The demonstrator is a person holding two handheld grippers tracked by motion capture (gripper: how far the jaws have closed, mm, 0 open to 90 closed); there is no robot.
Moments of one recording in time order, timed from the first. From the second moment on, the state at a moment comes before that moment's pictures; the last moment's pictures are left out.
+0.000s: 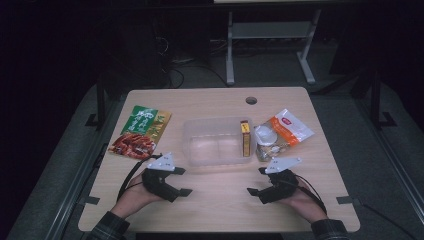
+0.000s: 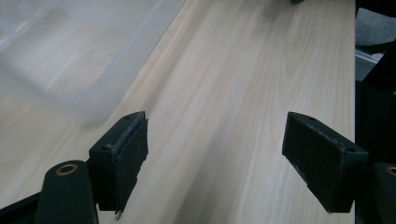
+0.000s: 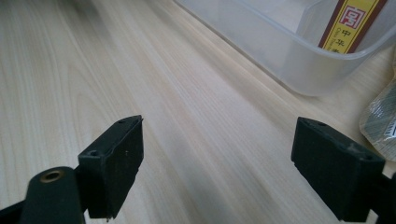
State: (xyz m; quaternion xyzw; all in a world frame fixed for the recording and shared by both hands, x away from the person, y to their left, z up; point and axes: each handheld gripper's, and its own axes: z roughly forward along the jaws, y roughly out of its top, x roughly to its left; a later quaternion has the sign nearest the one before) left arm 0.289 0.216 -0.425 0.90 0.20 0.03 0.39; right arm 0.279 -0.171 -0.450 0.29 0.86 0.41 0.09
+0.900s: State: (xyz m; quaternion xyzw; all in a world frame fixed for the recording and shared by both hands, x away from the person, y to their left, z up) left arm 0.341 0.310 -0.443 0.85 0.38 0.17 0.33; right arm 0.269 -0.164 -0.454 0.26 0.88 0.40 0.07
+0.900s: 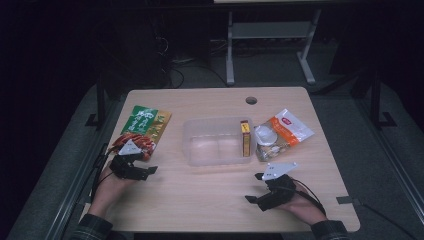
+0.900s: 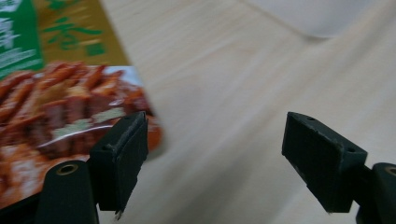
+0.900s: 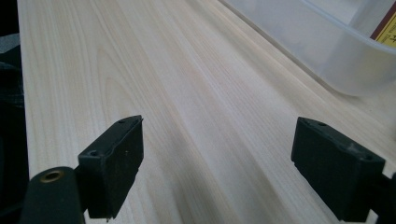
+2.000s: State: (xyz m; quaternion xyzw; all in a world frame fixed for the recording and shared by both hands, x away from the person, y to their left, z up) left arm 0.453 0.381 -0.452 0.78 0.49 0.20 0.32; right arm 0.275 -0.166 -0.458 0.26 0.88 0.40 0.05
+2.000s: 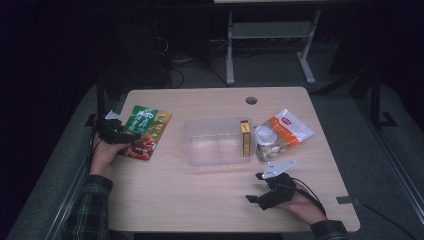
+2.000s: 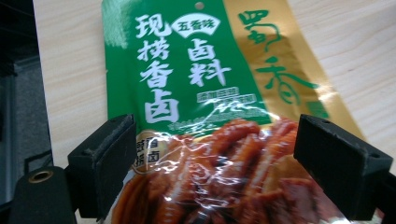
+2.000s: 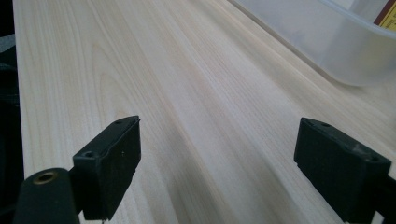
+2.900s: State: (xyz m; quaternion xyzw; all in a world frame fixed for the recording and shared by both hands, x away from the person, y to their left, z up) left arm 0.458 0.393 -0.469 0.77 0.52 0.19 0.32; right arm 0.266 -0.176 -0.458 0.29 0.87 0.39 0.06
